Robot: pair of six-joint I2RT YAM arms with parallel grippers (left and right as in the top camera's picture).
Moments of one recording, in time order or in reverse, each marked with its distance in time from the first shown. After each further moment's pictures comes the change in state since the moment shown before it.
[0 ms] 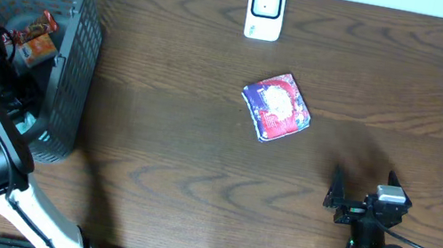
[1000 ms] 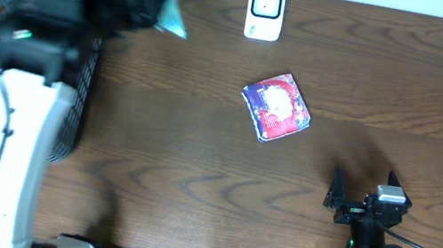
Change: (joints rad) left arm -0.722 -0.515 0.243 0.303 0.332 -0.212; right arm 0.000 0.000 0.000 0.000 0.000 0.000
